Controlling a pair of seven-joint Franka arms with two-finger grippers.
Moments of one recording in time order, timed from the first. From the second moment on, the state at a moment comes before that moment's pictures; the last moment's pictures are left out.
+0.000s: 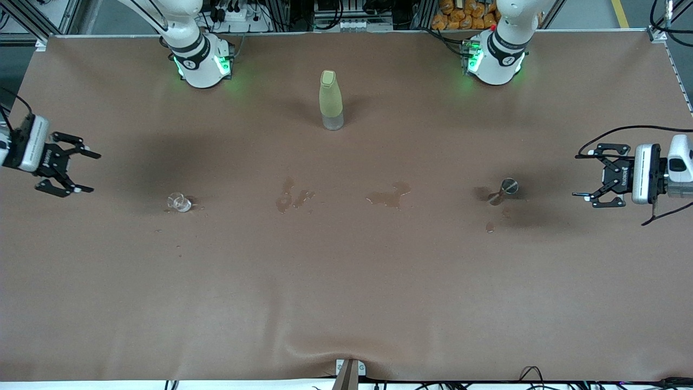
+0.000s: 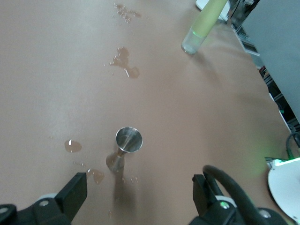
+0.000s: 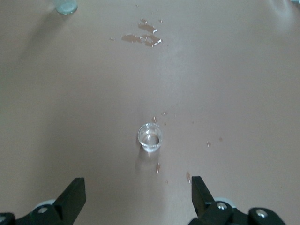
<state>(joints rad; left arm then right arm) 0.58 0.43 -0.25 -1.70 -0.50 1.50 1.97 -0.26 0.16 -0.20 -2.00 0.56 1.81 -2.30</state>
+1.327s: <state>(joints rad) 0.67 0.68 -0.26 -1.92 -0.82 1.69 2.44 -0.26 0.62 -0.20 -2.02 1.07 1.85 -2.77</state>
